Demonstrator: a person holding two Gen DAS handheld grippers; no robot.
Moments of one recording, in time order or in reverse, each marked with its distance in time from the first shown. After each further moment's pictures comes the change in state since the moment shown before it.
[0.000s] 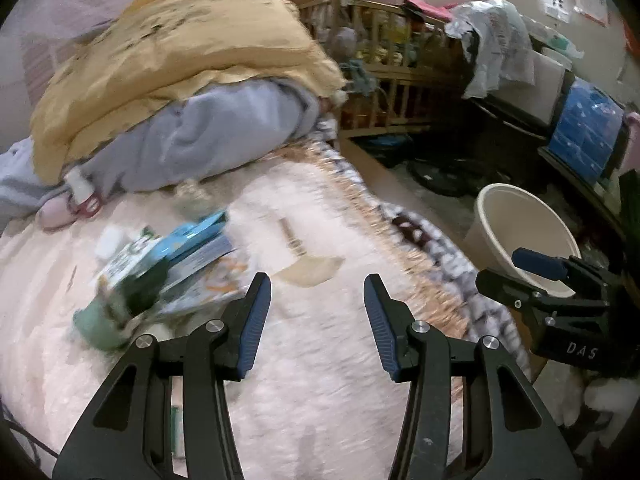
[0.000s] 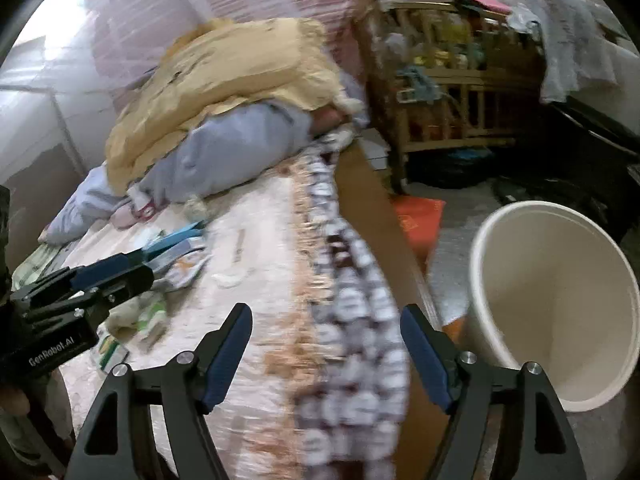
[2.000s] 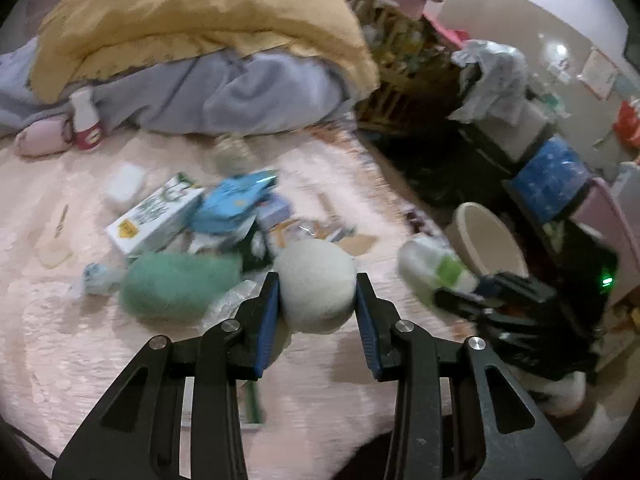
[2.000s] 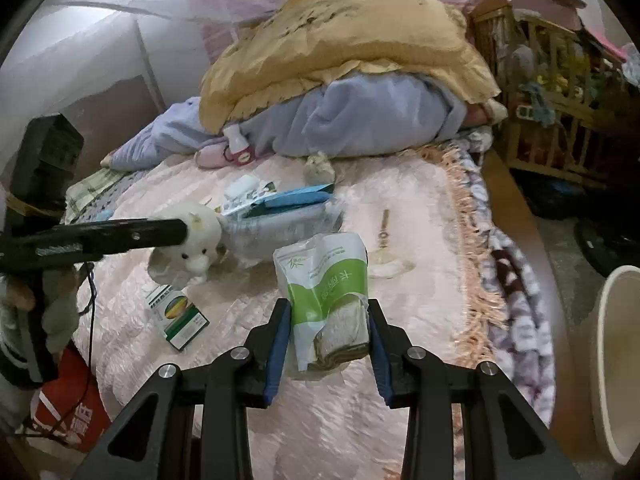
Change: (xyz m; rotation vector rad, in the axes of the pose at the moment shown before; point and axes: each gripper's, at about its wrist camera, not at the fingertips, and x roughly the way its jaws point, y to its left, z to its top) left arm -0.028 0.118 -0.007 -0.191 0.087 -0.280; right arm 0.029 0.105 -0.006 -0.243 0.073 0.214
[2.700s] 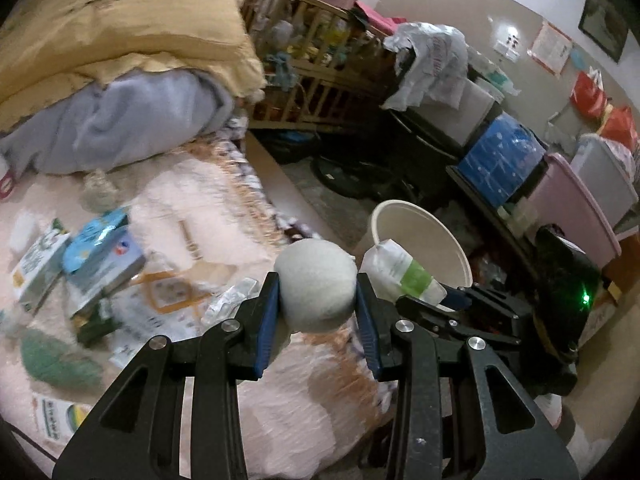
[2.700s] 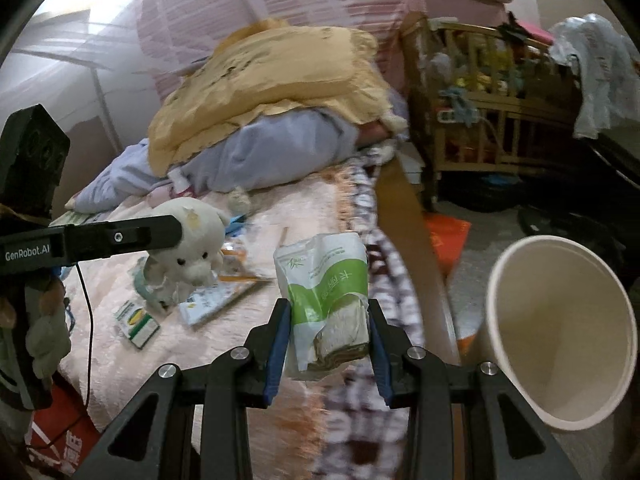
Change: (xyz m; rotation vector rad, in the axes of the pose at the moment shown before) left arm 0.051 -0.134 0.024 0.116 0.008 -0.138; right arm -0.082 -0.080 -0.023 0.122 -0.090 -0.150
